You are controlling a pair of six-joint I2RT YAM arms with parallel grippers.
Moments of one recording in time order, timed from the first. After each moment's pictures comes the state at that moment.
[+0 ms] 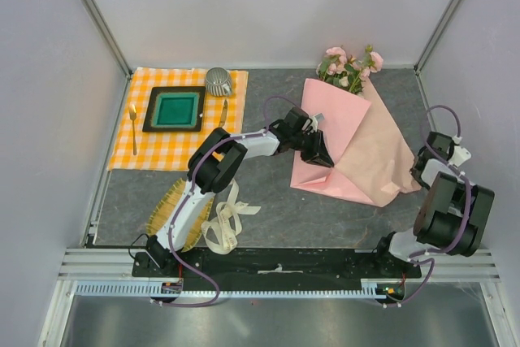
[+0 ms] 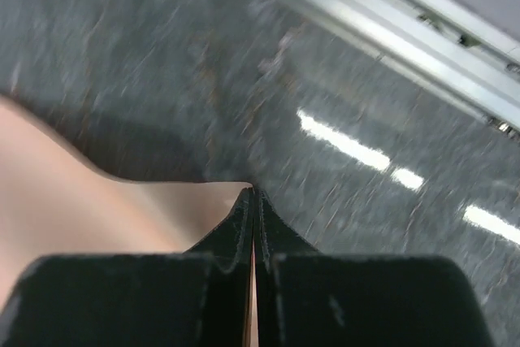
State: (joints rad) left arm -0.77 2.45 1.72 0.05 0.70 -0.83; right arm -0.48 1.48 0.67 -0.16 0.37 0.52
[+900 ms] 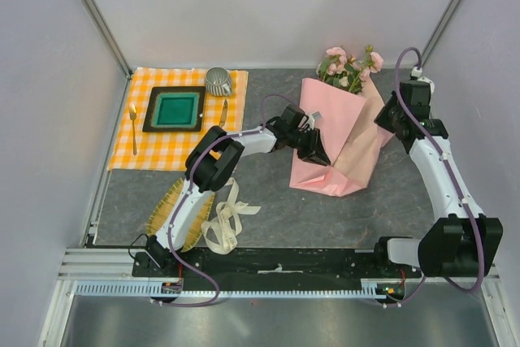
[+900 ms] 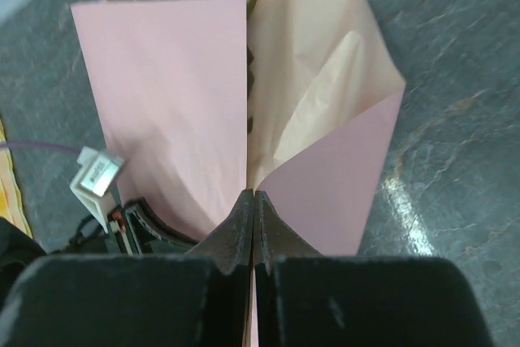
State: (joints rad) left arm -0.74 2.43 1.72 0.01 0.74 -0.80; right arm -0.02 1.29 1.09 -0.48 0.07 0.49
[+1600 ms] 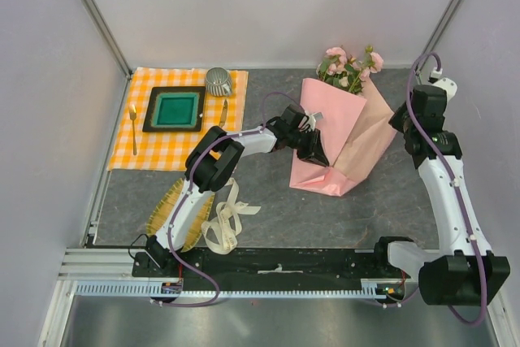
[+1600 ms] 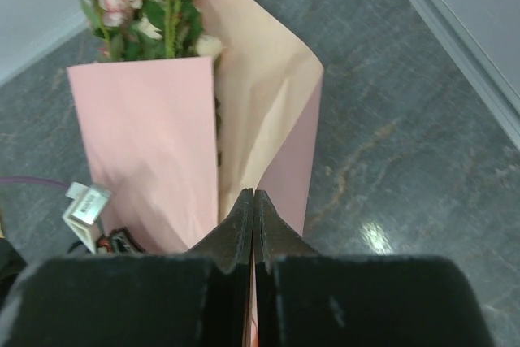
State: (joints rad) left arm -0.75 2.43 1.72 -0.02 0.74 -0.70; right arm -0.03 1.09 1.10 -0.53 0.27 0.46
